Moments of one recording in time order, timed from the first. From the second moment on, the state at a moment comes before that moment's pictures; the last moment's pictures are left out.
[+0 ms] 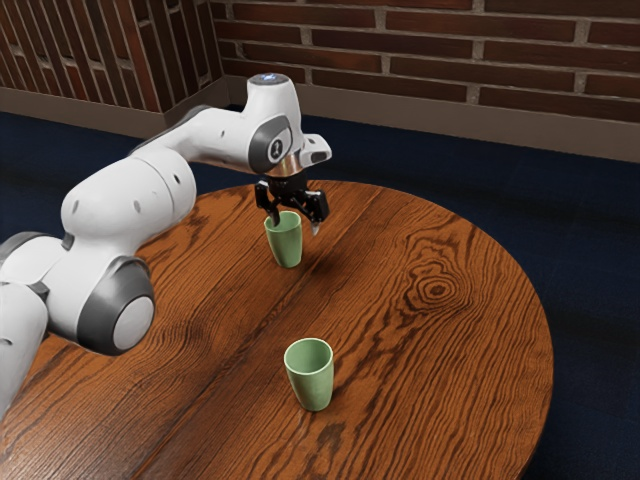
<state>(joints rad) -0.10 1.00 0.20 -0.77 -0.14 1.85 -0.04</state>
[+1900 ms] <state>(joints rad) -0.10 1.05 0.21 -0.79 -0.13 1.93 -0.08</state>
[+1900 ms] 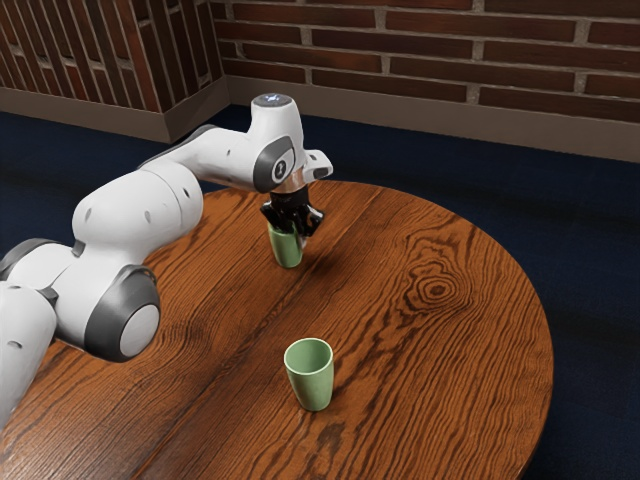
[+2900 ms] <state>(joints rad) -0.11 1.01 0.23 -0.79 -0.11 1.87 -0.11</state>
